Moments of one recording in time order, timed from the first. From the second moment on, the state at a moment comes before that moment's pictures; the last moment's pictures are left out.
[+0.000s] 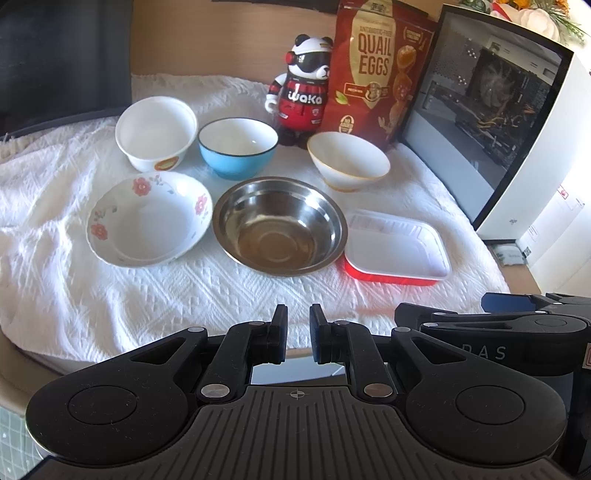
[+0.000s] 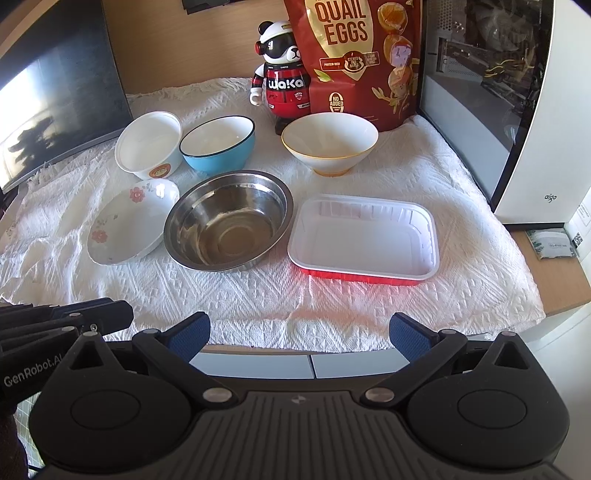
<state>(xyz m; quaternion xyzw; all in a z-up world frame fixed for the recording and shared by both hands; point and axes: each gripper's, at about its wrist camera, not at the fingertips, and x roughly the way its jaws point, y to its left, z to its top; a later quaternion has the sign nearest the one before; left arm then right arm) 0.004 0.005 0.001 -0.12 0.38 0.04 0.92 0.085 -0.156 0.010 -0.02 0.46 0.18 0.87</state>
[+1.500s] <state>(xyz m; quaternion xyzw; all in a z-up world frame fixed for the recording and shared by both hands) 0.290 -0.062 -0.055 0.10 0.49 -0.22 0.84 0.231 -0.278 -0.061 0.06 0.47 0.07 0.88</state>
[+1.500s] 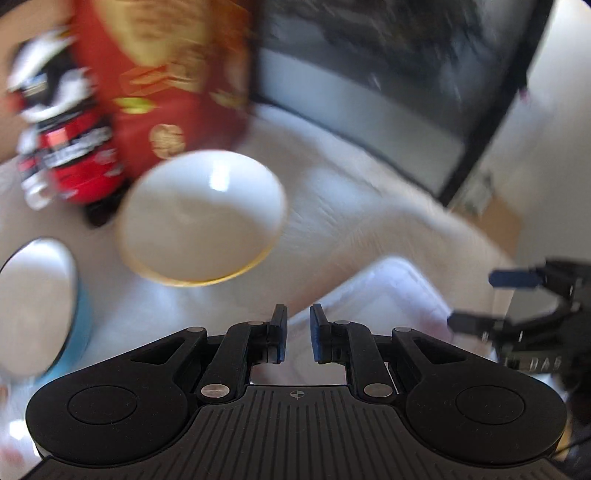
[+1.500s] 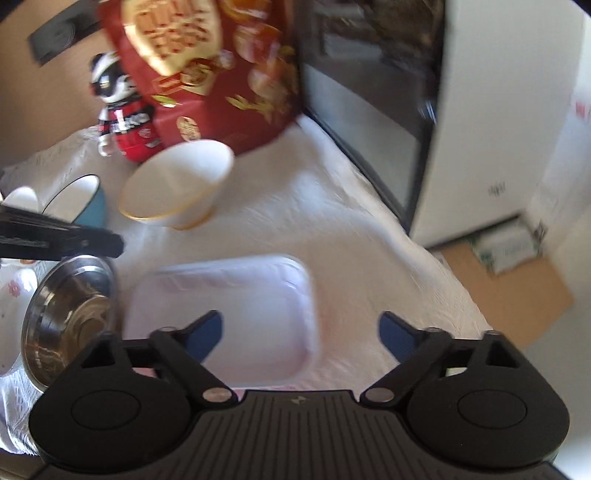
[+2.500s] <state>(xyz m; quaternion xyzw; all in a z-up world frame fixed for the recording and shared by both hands) 0.323 -0.129 -0.090 0.18 0.50 -0.32 0.79 0.226 -0.310 -0.093 0.23 0.56 0.08 0.79</state>
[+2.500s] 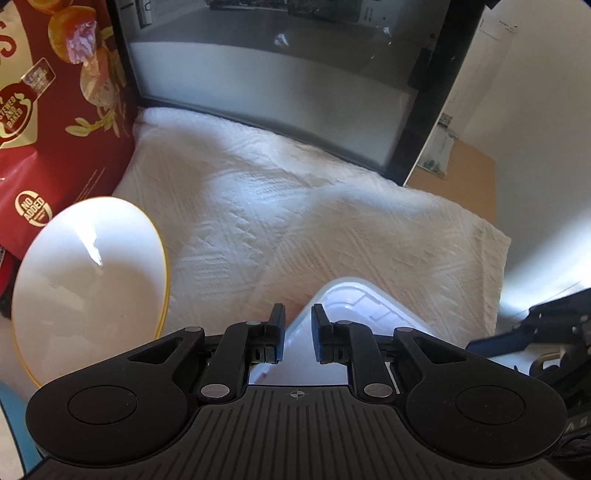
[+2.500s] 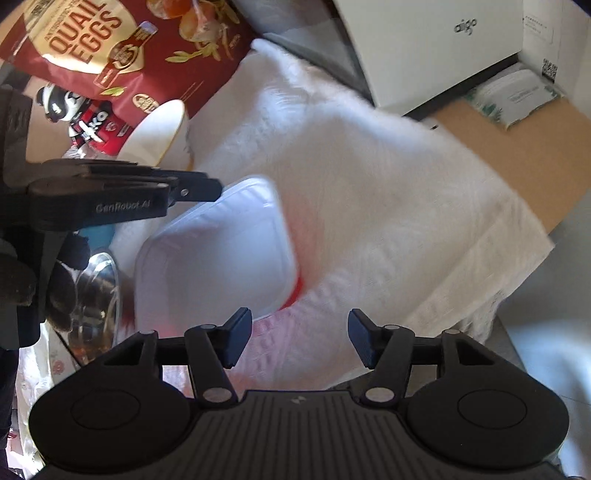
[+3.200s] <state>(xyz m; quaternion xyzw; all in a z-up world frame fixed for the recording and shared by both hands) 0.357 -0.134 -0.099 0.03 0.53 -0.30 0.79 0.257 -0.316 -0.101 0.22 0.53 0.05 0.82</state>
